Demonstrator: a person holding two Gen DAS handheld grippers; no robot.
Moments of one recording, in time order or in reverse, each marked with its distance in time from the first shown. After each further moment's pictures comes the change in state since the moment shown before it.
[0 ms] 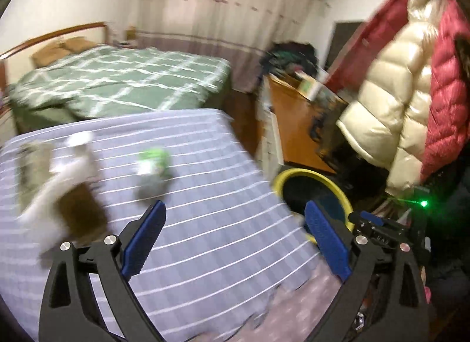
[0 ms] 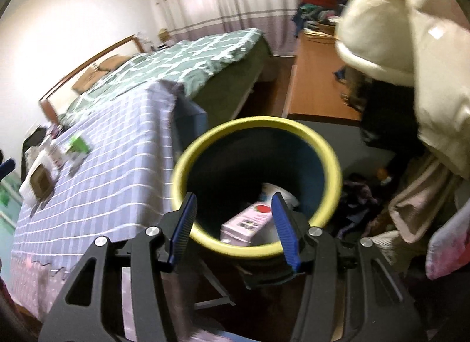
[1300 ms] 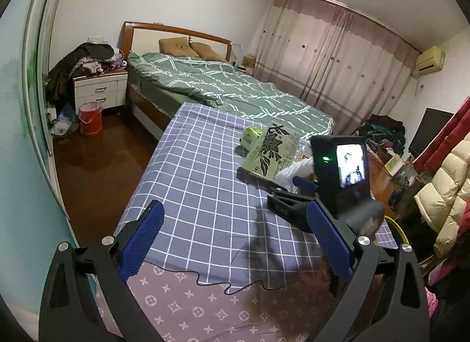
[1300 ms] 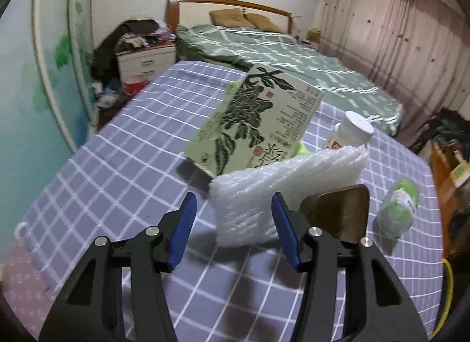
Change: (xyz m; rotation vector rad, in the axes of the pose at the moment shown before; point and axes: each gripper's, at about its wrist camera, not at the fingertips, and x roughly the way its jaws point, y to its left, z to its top) left arm -0.205 0.227 -0.127 -0.362 -0.207 0.355; right arm 0.102 0.506 -0.057 -0.698 0.019 0.182
